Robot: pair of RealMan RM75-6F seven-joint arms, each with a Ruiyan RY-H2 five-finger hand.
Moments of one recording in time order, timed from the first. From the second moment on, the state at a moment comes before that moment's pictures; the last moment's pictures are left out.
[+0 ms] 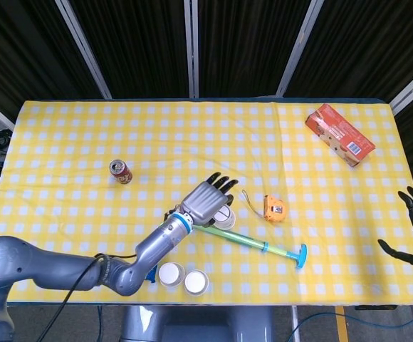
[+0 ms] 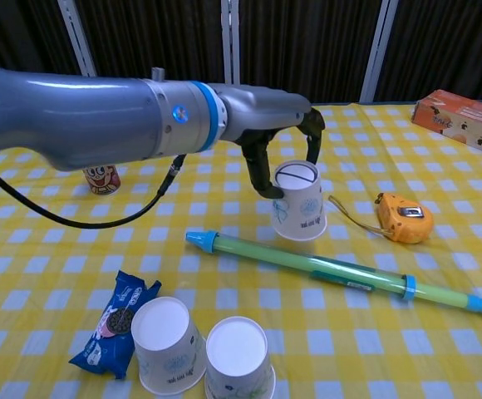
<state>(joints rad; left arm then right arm) -1.27 -1.59 -0.19 -1.65 0.66 0.89 0.67 0.10 -1.12 0.11 -1.42 -1.47 1.48 0.34</state>
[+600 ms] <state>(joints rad) -0.93 -1.10 0.00 -2.08 1.28 0.94 0.29 0.07 -1.12 0.09 -1.49 -1.57 1.58 0.24</state>
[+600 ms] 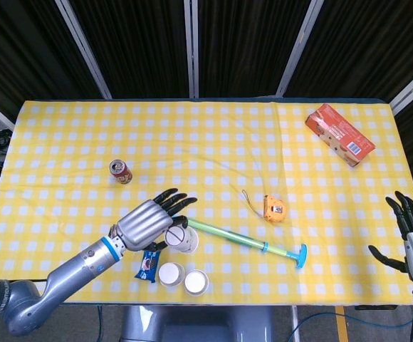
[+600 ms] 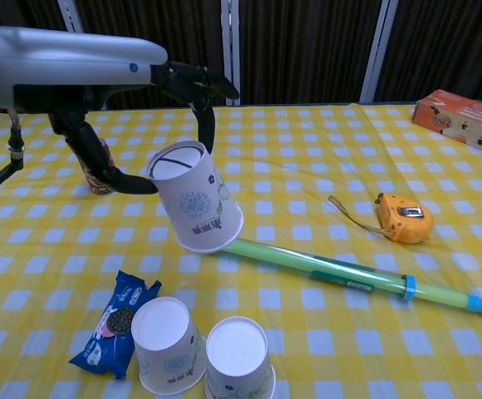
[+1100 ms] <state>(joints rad) -0.83 -1.01 0.11 -2.17 1.52 0.90 0.26 0.04 -1.10 0.06 -1.53 -1.64 1.67 0.21</state>
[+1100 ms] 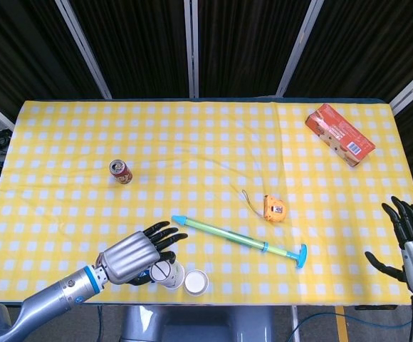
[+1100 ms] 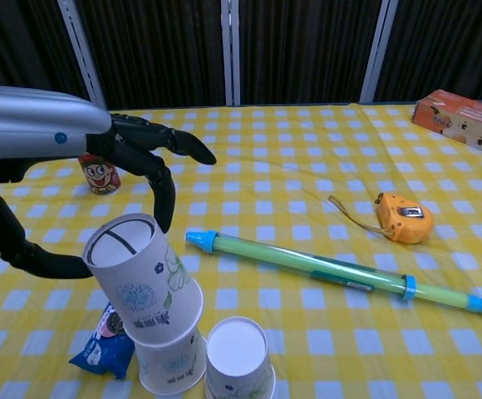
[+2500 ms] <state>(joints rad) -0.84 -1.20 0.04 -2.21 1.23 0.89 0.66 0.01 -1.08 0.06 -1.55 -1.69 1.75 0.26</state>
